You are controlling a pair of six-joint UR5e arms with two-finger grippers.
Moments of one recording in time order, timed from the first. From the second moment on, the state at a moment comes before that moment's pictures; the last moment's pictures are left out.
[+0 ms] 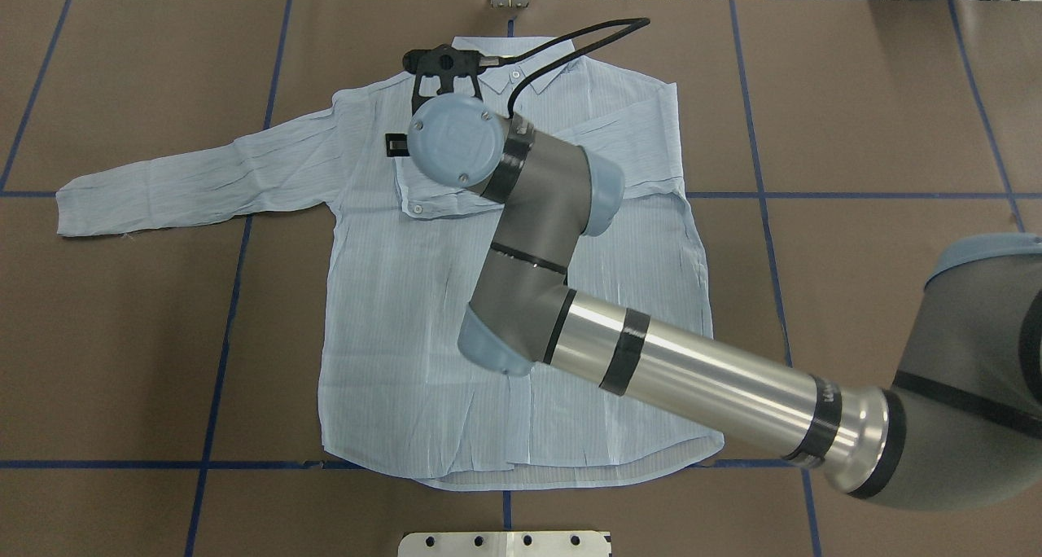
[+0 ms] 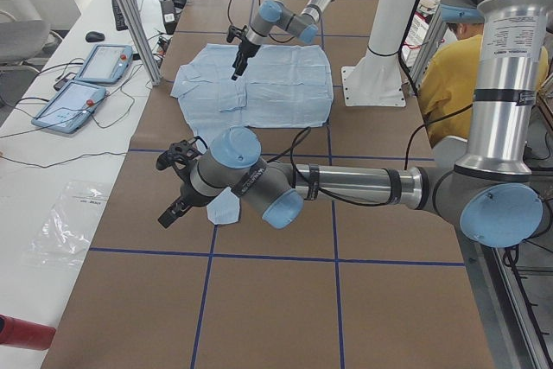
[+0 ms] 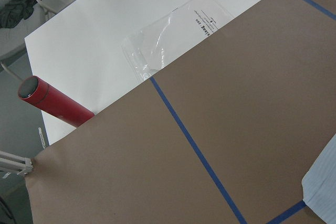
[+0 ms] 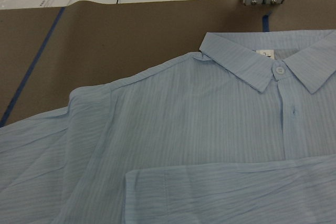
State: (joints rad) left arm -1.61 -1.61 -1.57 -2.30 -2.26 0.07; right arm 0.57 -0.56 1.24 -1.24 1.53 1.18
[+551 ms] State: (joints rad) left arm -1.42 -1.55 -1.42 -2.66 -2.29 -0.33; right arm 0.96 -0.96 1.60 -1.40 2.01 0.84
